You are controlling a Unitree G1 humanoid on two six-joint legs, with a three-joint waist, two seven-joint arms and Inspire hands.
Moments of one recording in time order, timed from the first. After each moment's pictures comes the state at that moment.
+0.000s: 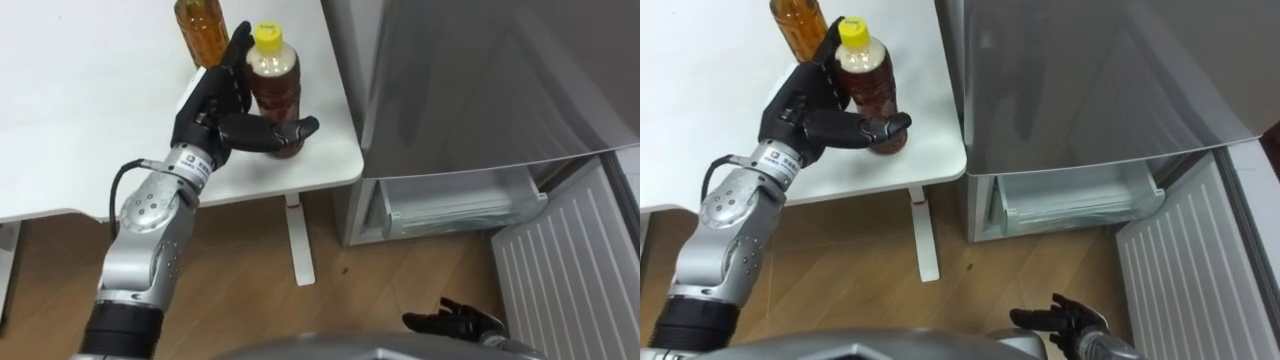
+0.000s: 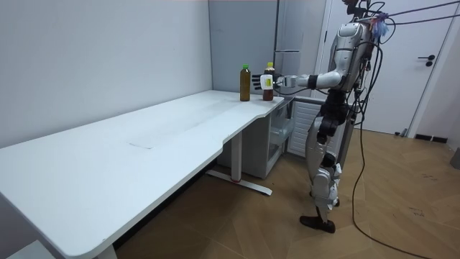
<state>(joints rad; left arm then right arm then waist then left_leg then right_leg) 0.05 0.21 -0.06 0.04 -0.31 0.05 -0.21 0.06 -0.22 0.00 1.26 0.22 -0.02 0.23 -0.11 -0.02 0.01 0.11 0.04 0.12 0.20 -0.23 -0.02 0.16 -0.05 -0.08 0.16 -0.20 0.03</state>
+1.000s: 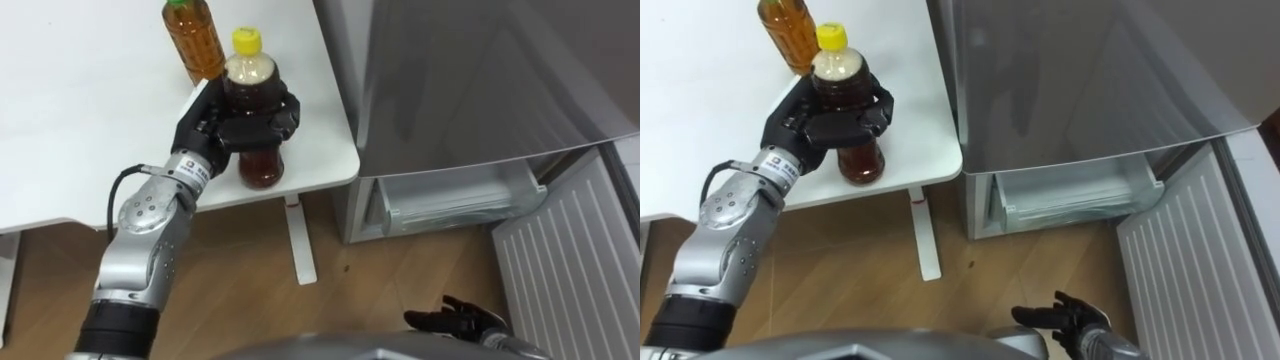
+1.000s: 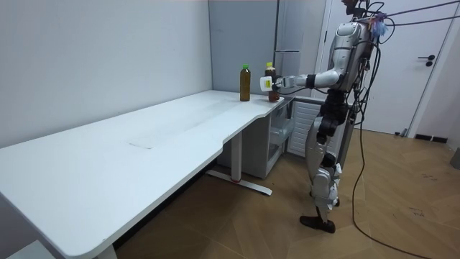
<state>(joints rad) 0.04 0.23 -0.07 0.06 -0.31 0.08 -0.22 0.05 -0.23 0.00 1.26 0.22 -0.02 0.22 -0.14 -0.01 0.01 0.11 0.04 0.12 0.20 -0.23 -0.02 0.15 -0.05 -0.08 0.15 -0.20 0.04</state>
